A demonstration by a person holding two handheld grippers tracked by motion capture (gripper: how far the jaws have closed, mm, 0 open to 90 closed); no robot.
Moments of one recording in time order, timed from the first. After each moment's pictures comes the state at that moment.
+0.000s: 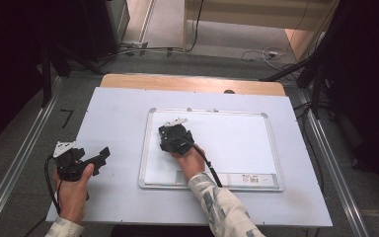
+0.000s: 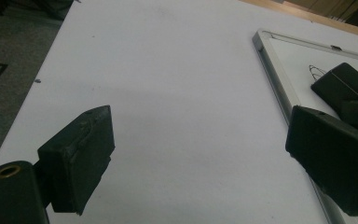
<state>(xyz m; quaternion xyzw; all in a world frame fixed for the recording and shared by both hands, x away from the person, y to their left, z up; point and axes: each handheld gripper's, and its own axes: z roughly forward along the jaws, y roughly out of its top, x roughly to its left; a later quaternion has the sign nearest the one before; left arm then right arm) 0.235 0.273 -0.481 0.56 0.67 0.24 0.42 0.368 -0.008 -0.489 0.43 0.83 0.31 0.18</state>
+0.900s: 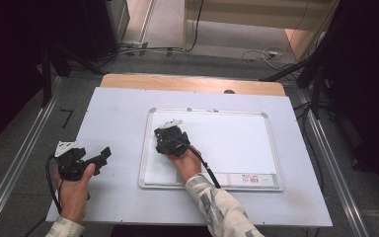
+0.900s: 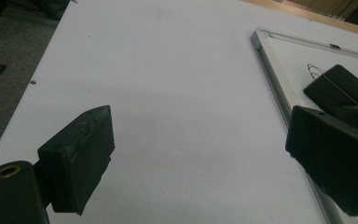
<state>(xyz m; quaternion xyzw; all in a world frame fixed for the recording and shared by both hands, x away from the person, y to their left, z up) 0.236 0.272 -0.481 0.56 0.67 0.24 0.42 0.360 0.006 -0.489 0.41 0.84 0.30 0.18</state>
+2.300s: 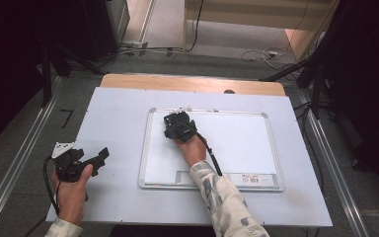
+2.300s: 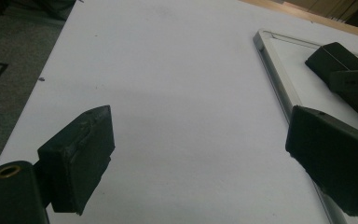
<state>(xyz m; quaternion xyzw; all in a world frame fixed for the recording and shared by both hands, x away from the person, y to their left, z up) 0.232 0.275 -0.481 0.56 0.67 0.24 0.42 0.409 -0.011 -0.487 0.45 0.82 0.29 0.18</state>
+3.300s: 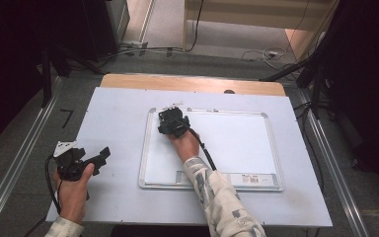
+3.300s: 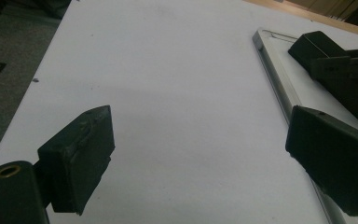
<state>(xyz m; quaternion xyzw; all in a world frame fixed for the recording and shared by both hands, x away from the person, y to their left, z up) 0.236 0.274 -0.482 0.56 0.67 0.24 0.42 0.422 0.012 -0.487 0.45 0.82 0.30 0.19</state>
